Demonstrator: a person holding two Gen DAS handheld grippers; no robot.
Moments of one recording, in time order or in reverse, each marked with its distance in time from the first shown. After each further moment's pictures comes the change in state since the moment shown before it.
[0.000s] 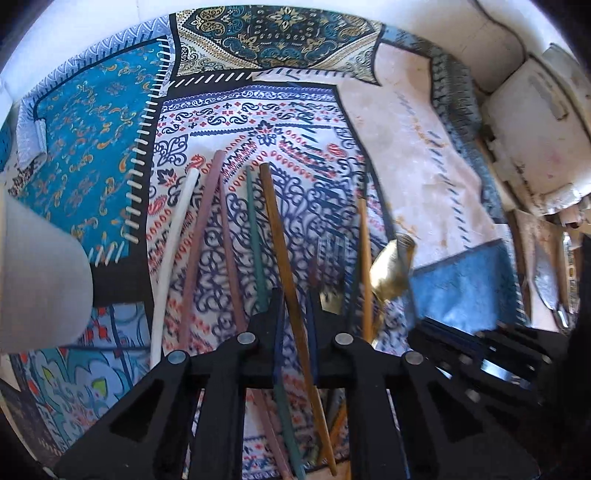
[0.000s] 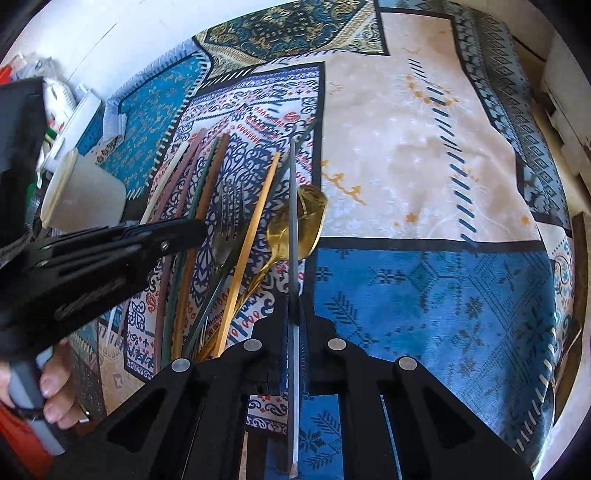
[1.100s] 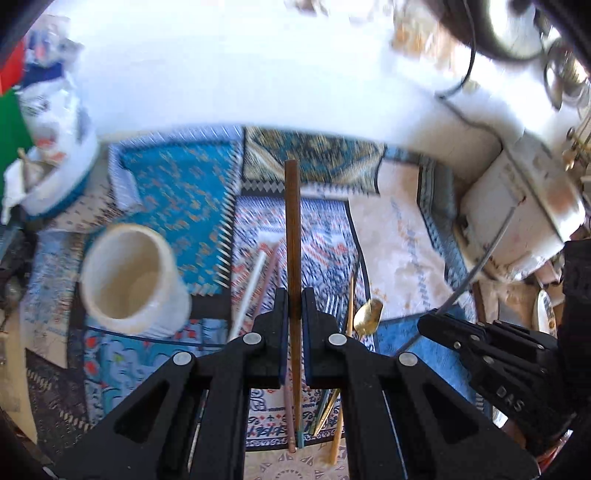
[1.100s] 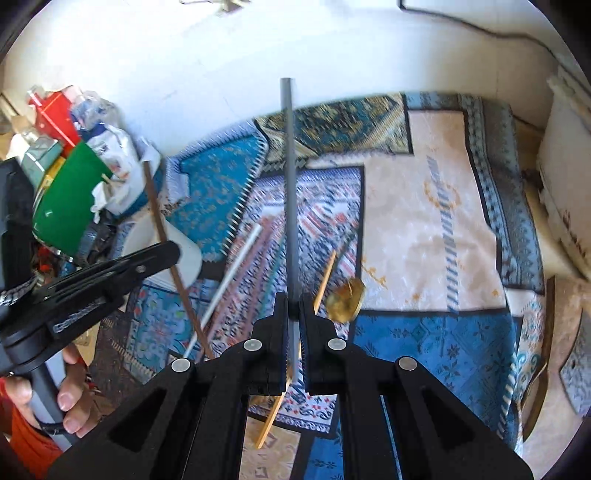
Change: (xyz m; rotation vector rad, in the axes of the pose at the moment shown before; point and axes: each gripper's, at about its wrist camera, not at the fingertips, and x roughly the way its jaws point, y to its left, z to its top) left arm -0.138 0.018 -0.015 -0.118 -0.327 0.033; right arm -0.089 0.033 0.016 -0.080 -0.215 0.102
